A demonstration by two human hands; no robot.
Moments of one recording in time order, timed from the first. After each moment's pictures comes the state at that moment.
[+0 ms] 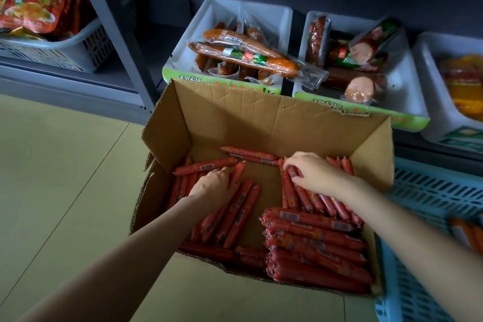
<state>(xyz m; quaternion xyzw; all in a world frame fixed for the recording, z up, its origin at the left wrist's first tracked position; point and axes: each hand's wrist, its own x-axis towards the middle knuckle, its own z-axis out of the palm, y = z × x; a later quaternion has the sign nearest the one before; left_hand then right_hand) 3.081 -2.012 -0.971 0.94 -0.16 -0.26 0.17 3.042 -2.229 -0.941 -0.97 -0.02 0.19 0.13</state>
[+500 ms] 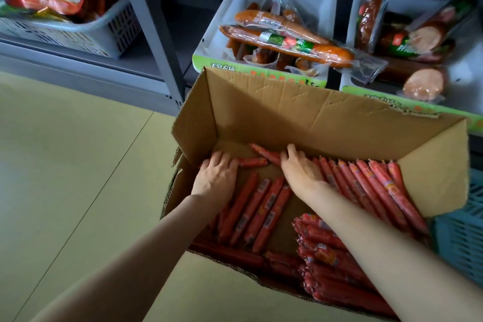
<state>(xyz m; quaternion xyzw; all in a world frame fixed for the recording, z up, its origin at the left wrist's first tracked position) 3.103 -1.968 -0.996 0.97 -0.22 -0.12 -0.02 3.093 -2.151 -1.010 -0.98 0.04 0.17 0.02</state>
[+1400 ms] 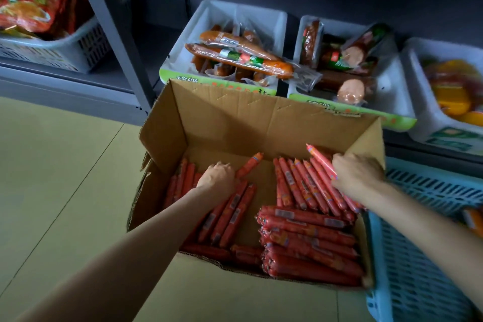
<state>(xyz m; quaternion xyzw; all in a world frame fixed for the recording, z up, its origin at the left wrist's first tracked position) 3.090 -2.031 -0.969 0.95 -0.20 -0.22 0.11 3.007 -2.252 -0.901 -0.96 0.17 0.20 -0.12</state>
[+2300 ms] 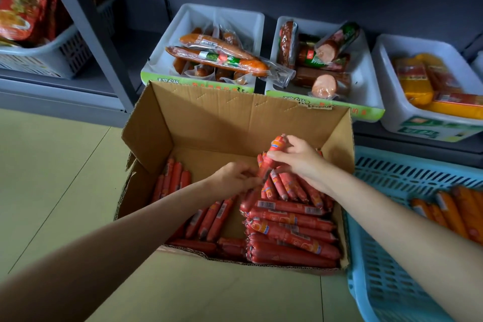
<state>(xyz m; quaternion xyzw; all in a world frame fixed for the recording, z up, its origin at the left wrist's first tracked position) 3.057 -2.057 -0.941 0.79 -0.24 -0.34 0.45 3.016 -2.227 -0.921 -0.73 0.20 0.10 0.64</state>
